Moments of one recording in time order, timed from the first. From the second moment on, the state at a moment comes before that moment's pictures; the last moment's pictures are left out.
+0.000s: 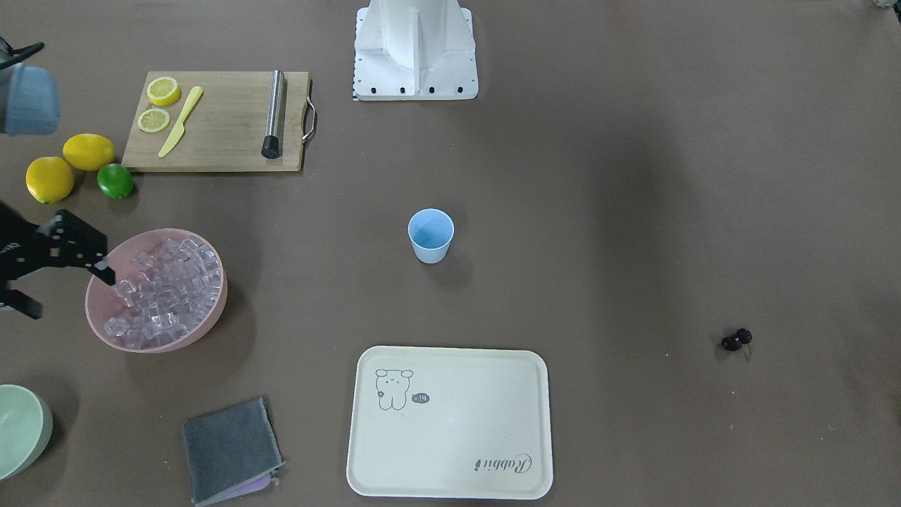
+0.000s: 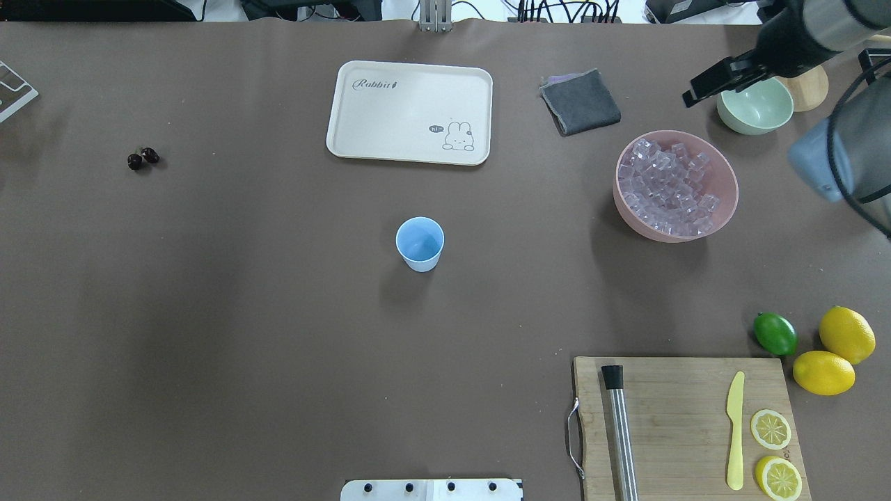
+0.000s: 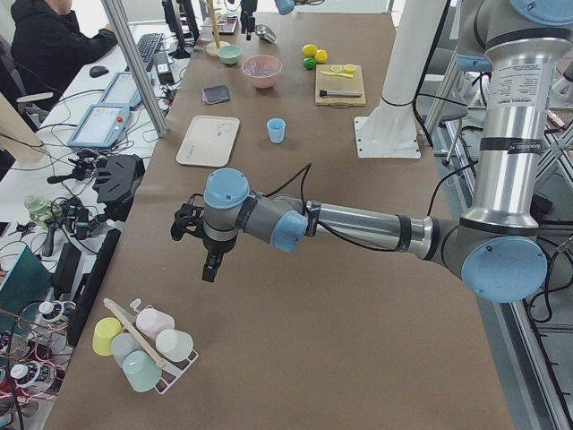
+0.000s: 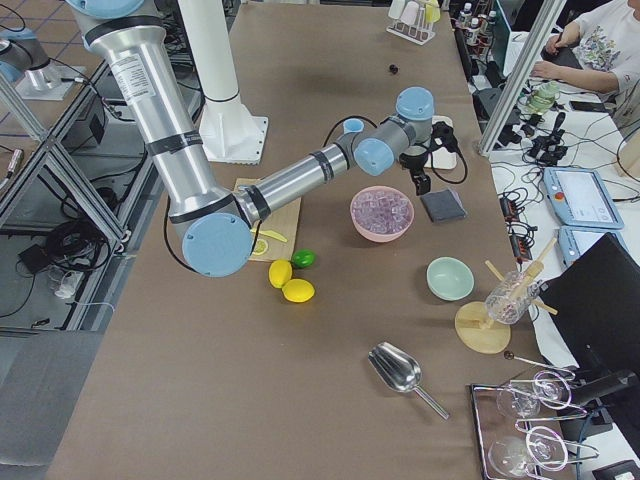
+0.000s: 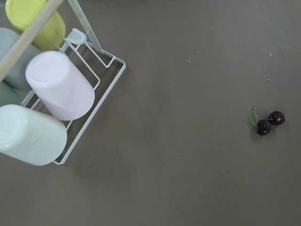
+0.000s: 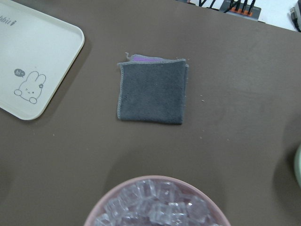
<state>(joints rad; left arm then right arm) -1.52 -1.62 -1.66 -1.86 -2.31 -0.19 1.12 -1.18 1.67 -1.26 2.26 0.49</state>
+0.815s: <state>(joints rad) -1.51 -1.62 -1.65 -1.88 -2.30 -0.19 0.93 -1.23 1.59 -1.09 2.06 0.64</state>
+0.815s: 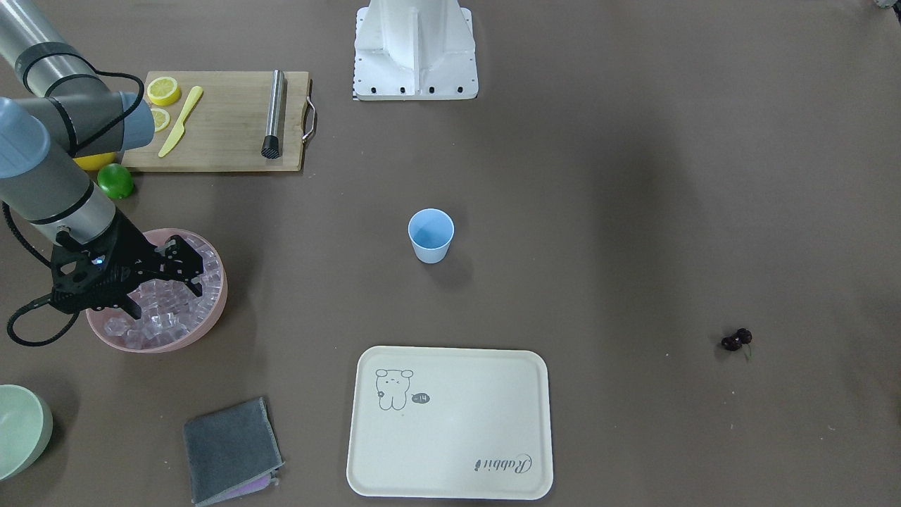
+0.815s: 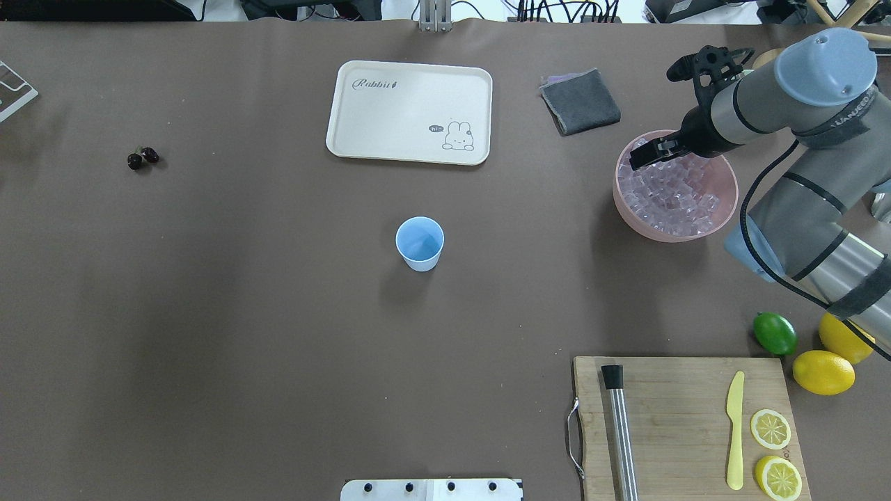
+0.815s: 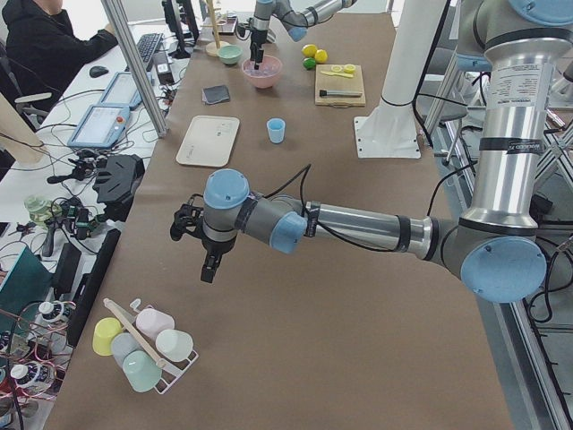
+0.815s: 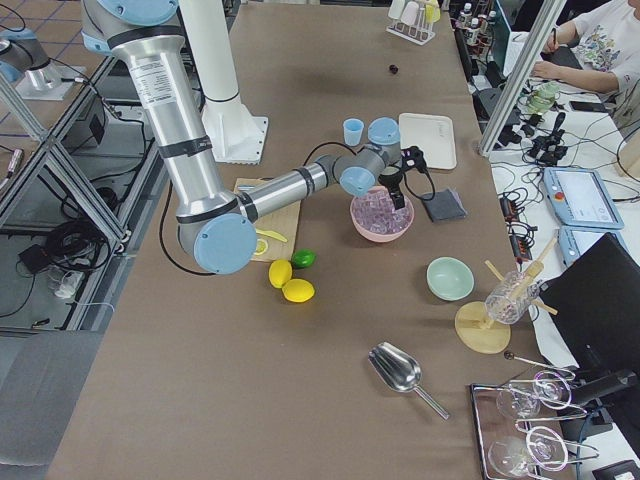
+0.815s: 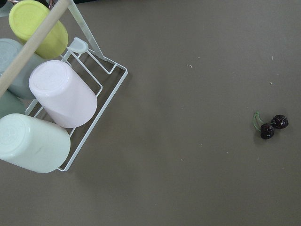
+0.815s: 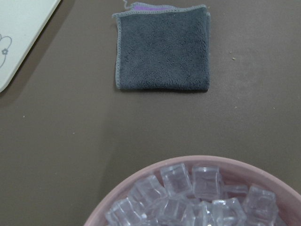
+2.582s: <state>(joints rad) -1.51 -1.63 -1.53 -2.03 -2.26 -0.19 0.94 -1.22 1.51 -1.08 2.02 0.58</state>
